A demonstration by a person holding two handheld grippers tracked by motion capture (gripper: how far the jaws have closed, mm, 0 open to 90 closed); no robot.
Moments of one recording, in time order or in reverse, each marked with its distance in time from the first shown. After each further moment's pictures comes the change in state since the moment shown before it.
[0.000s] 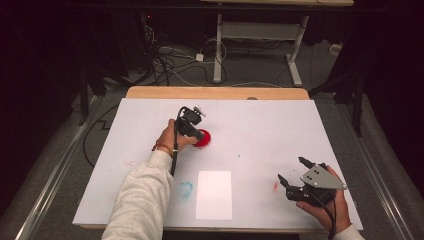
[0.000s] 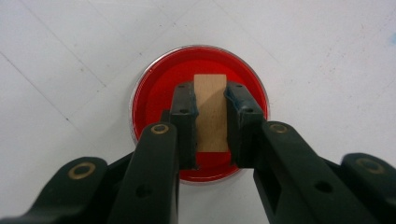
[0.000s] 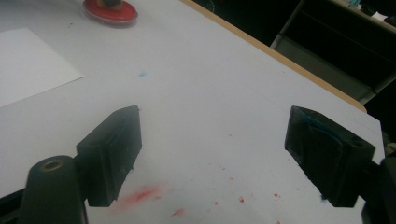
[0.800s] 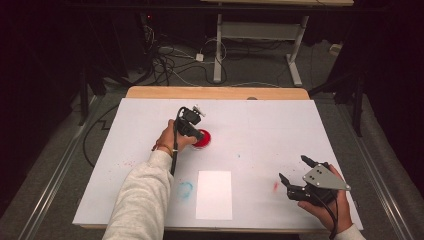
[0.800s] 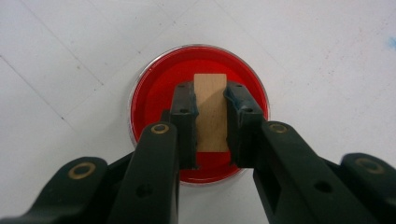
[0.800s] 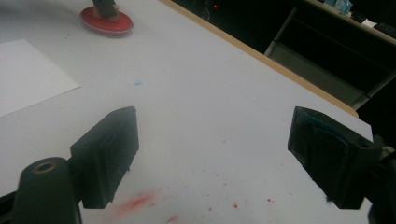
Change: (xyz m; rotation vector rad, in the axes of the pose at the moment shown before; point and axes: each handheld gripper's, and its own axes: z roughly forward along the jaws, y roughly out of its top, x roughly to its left) left arm 0.002 -0.001 0.002 -0.002 -0.014 -0.016; right arm -0.002 0.002 -0.003 -0.020 -0.017 0.003
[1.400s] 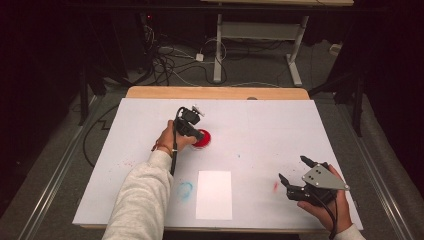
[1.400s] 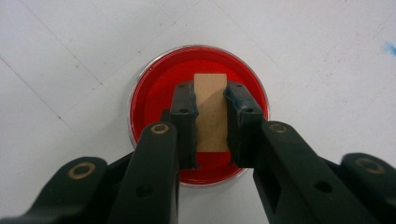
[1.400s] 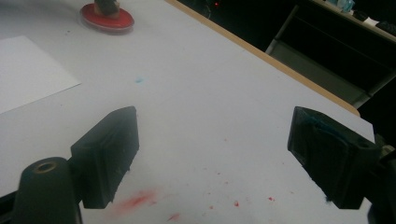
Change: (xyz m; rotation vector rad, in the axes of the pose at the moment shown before) left arm 0.001 -0.001 0.001 -0.009 -0.006 -0.011; right arm 0.001 0.000 0.001 0.007 0.003 -0.006
